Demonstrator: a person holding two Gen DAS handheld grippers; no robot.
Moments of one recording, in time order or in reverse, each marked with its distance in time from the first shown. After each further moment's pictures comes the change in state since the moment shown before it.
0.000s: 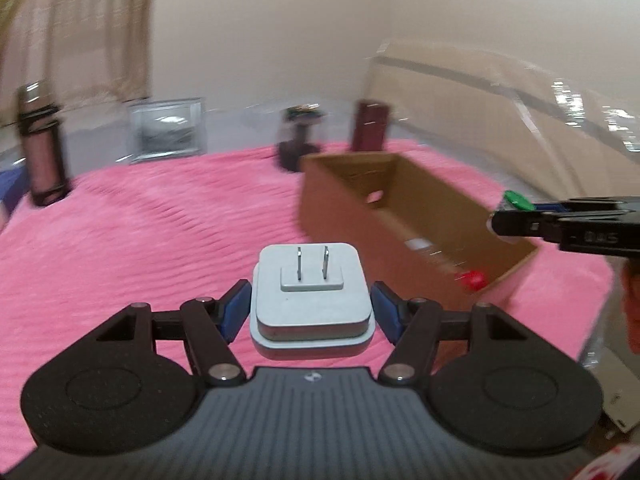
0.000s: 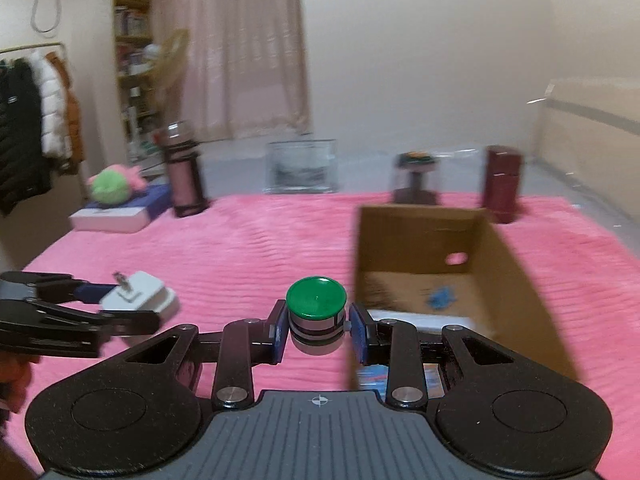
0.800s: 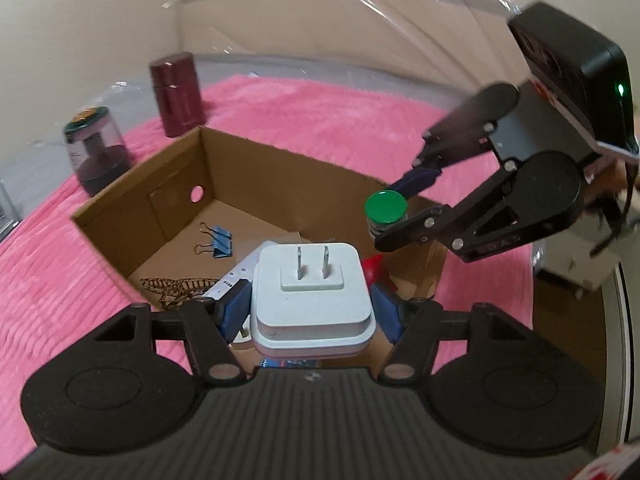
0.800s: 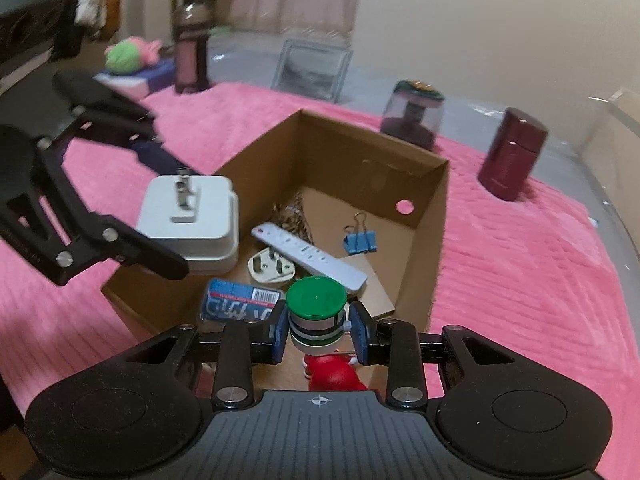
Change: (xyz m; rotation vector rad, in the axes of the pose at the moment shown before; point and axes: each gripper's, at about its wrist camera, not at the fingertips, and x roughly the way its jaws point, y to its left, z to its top) left arm 0.165 -0.128 0.071 0.449 0.267 -0.347; right arm 0.061 -0.133 -0.003 -0.345 0.325 0.148
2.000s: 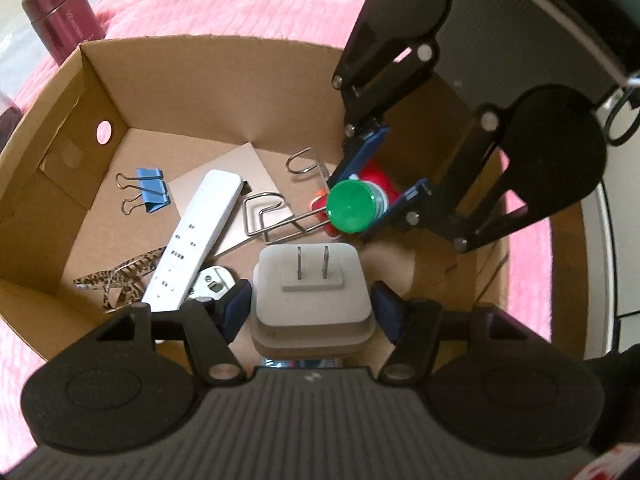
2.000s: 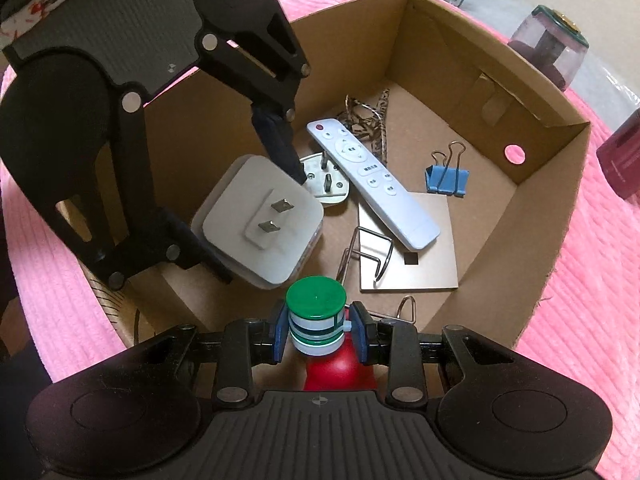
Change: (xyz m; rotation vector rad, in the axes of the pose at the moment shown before) left arm 0.119 0.015 0.016 0.219 0.411 -0.159; right arm 0.096 -0.019 0.012 -0.245 0.351 0.223
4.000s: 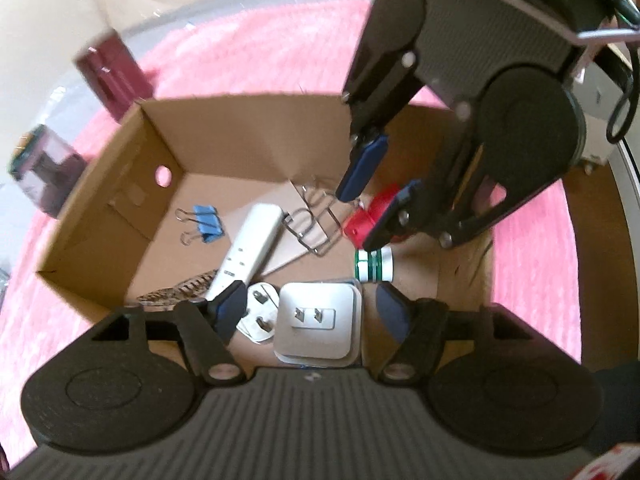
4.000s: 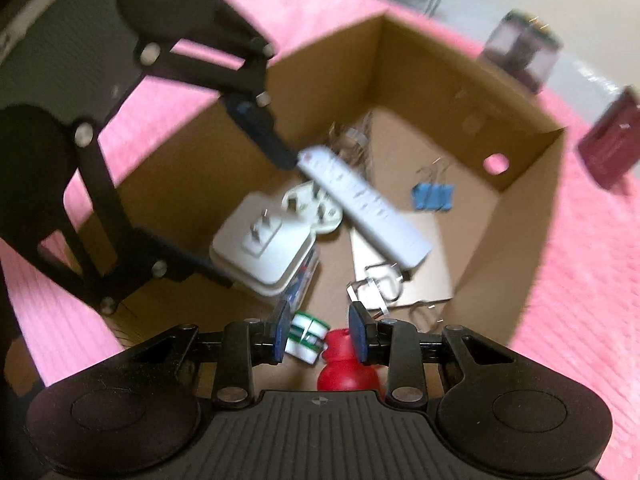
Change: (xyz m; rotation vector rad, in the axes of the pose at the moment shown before) left arm -0.049 -0.029 -0.023 0.034 -0.178 0.203; right arm -0.032 0.016 0.007 0.112 -0.117 -0.089
